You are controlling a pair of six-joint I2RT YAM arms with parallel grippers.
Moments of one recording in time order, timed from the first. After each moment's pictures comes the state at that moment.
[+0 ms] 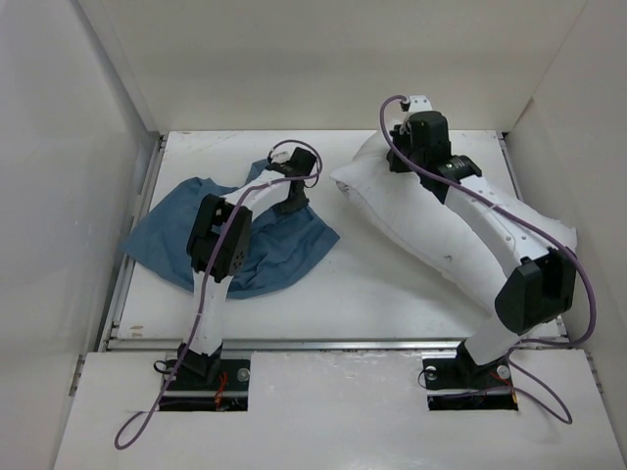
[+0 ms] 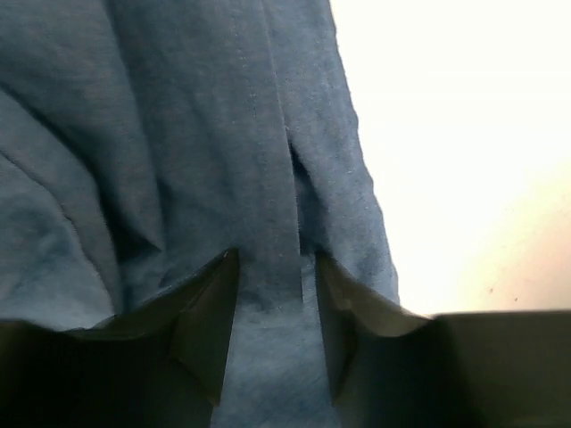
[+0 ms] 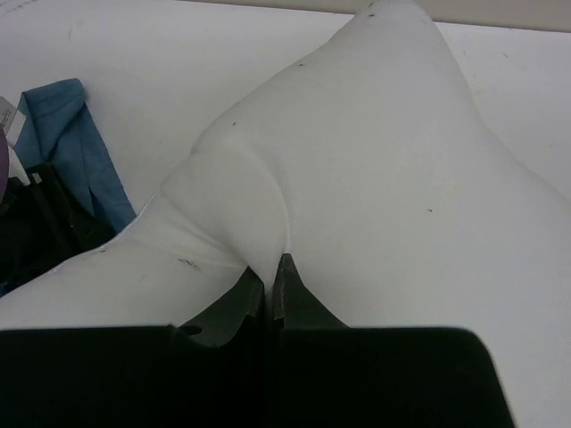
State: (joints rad) left arm -0.47 2.17 1.69 -0.65 -0.34 -0.81; right arm 0.37 1.61 1.53 -0.37 0.13 0.18
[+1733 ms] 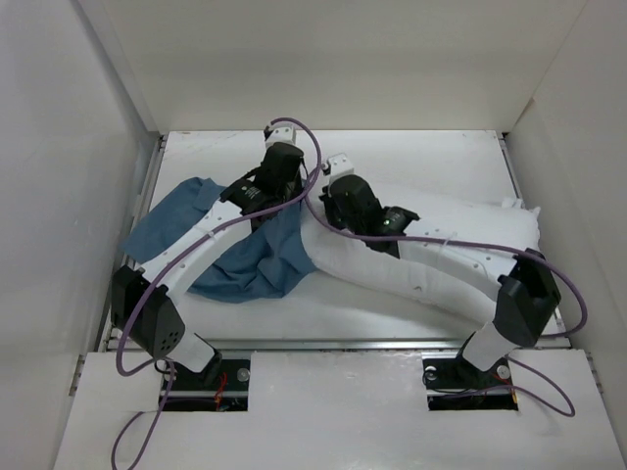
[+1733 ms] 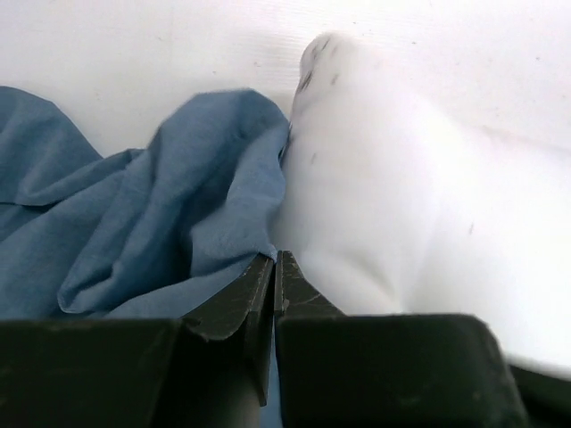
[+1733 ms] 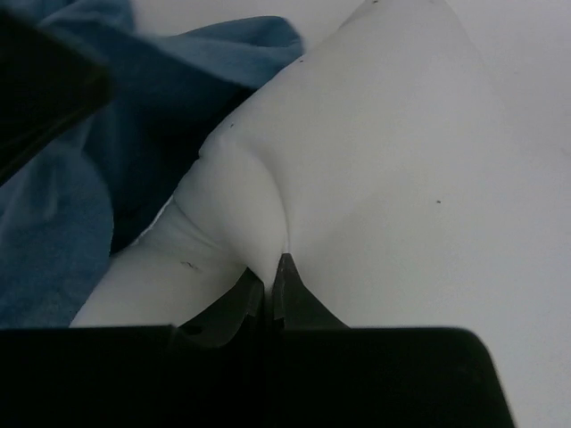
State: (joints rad) left arm -0.63 1.48 1.38 -0.50 -0.35 -0.50; right arm 0.81 1.63 1.32 -0.23 0.37 0.21
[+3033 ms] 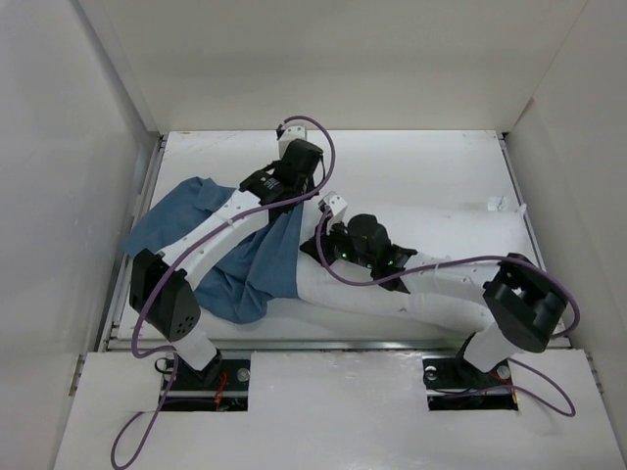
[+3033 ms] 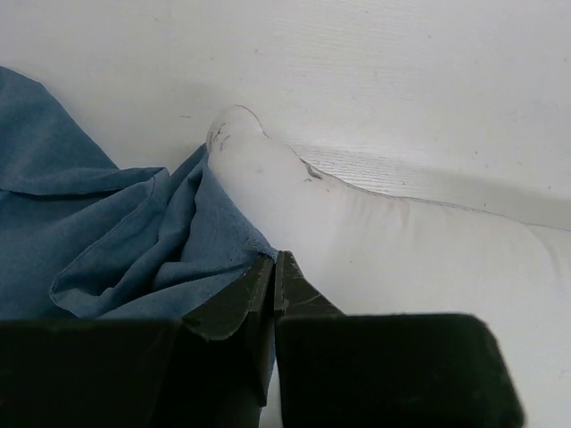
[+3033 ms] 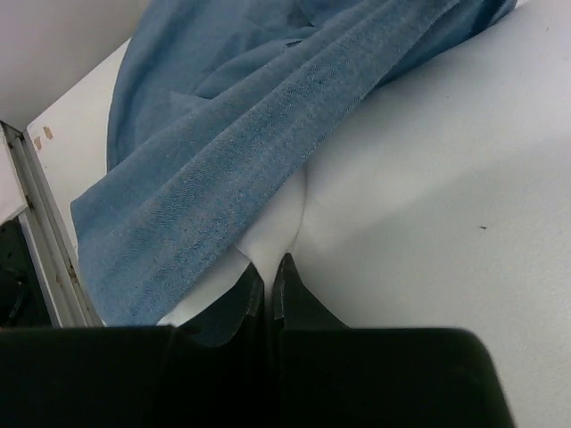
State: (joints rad) left arm -0.67 1.62 1.51 -0.60 -0.44 -0.58; right arm 0.88 1.54 0.84 0.43 -0.14 0.28
